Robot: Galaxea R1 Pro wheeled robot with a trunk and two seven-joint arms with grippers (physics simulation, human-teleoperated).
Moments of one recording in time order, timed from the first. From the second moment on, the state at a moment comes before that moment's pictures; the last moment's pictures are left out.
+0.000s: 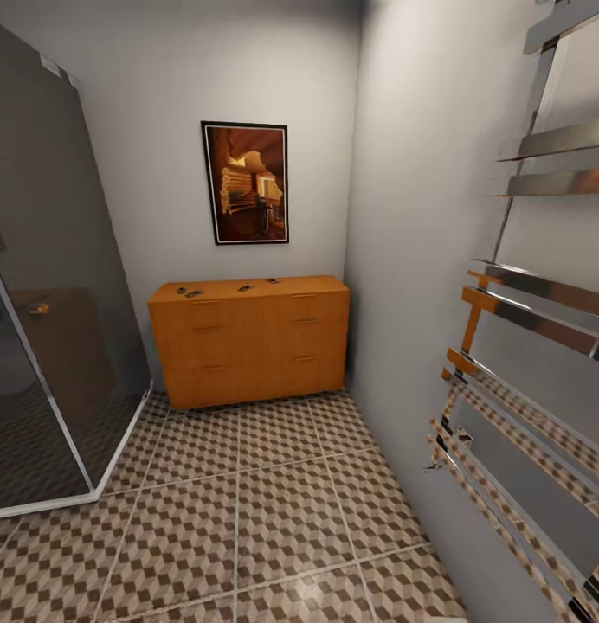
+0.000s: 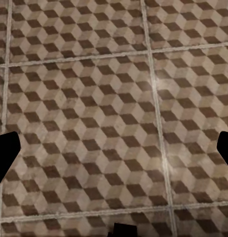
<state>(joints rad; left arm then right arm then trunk) 0.00 0.03 0.07 -0.49 0.02 -0.23 0.03 -0.05 0.03 0.00 -0.70 0.01 -0.09 -0.08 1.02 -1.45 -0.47</state>
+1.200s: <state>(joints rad) 0.00 0.03 0.07 -0.49 0.02 -0.23 0.03 -0.05 0.03 0.00 -0.70 0.01 -0.09 -0.08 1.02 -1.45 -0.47</state>
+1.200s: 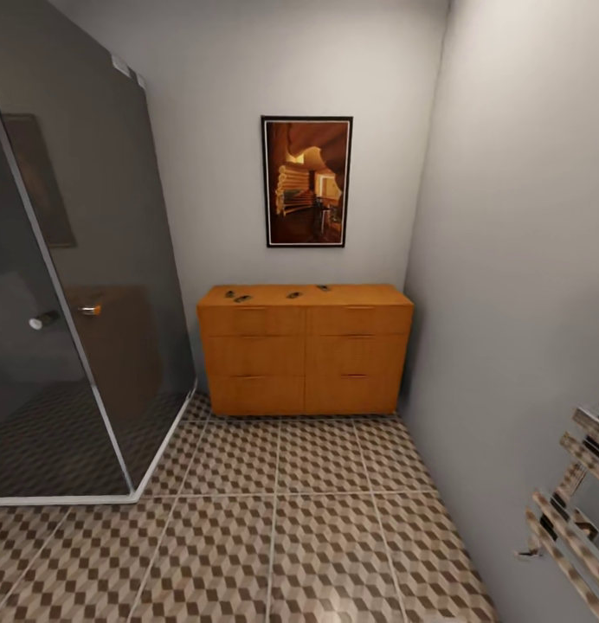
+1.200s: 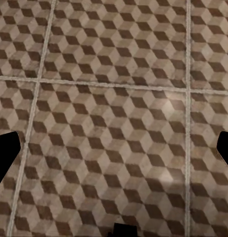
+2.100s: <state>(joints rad) 0.00 0.03 0.07 -0.49 0.02 -0.23 0.03 -0.05 0.03 0.01 -0.70 0.01 -0.10 -0.08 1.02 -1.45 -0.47</state>
